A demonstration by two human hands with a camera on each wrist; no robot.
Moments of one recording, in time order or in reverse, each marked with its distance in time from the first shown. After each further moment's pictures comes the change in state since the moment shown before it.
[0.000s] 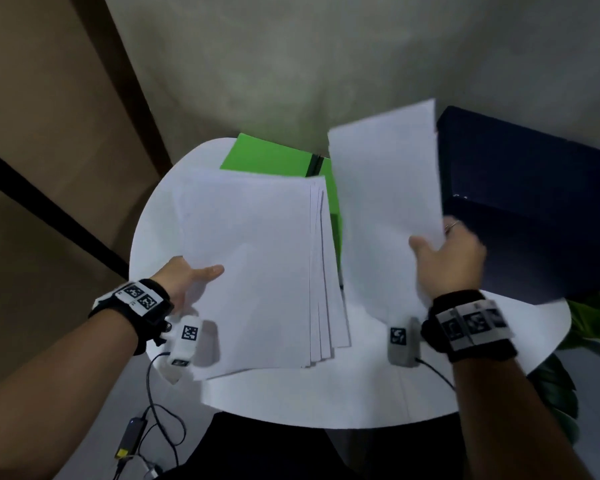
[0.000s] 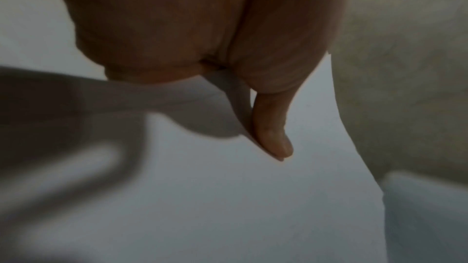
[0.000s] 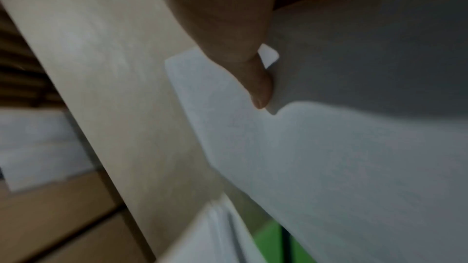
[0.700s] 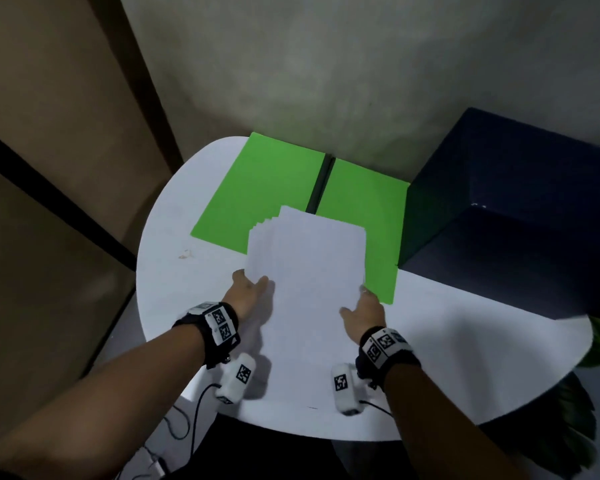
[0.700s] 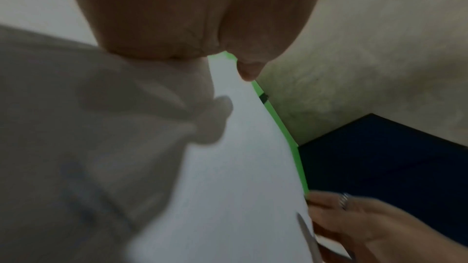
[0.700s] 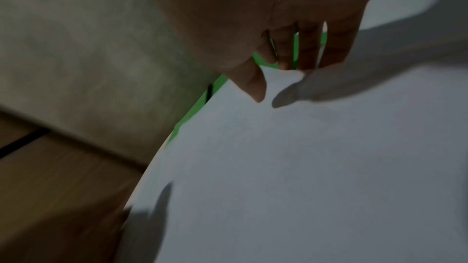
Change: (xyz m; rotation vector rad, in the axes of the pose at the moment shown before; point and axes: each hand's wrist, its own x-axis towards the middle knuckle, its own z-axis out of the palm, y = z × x) left_hand 0.013 -0.017 0.094 0.153 -0.001 -0.017; right_hand -0.061 0.073 0.147 -0.164 -0.649 0.270
